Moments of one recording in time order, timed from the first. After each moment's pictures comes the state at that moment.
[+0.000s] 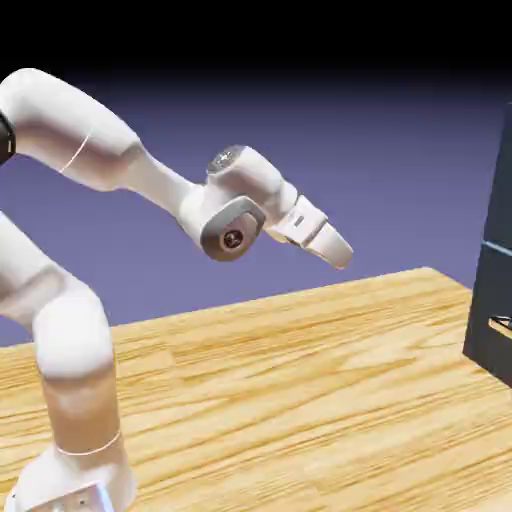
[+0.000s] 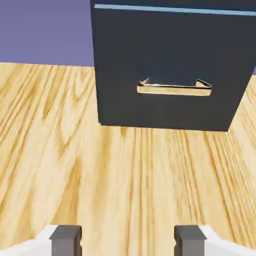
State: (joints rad) arm 0.03 -0.54 -0.03 -2.78 0.05 3.03 0.74
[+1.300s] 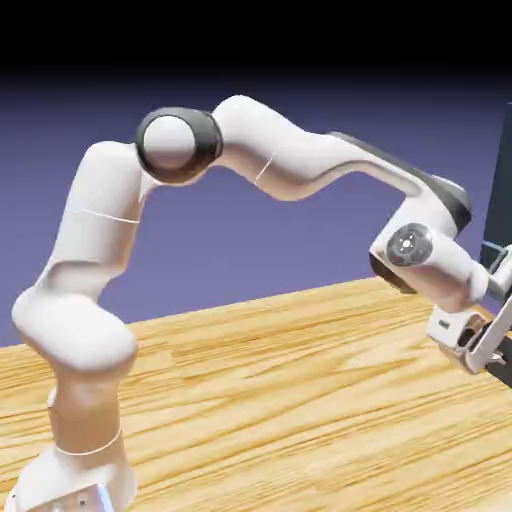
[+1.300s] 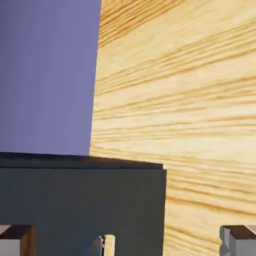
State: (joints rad) arm 0.48 0.50 -0.89 -1.84 1.75 2.77 0.71
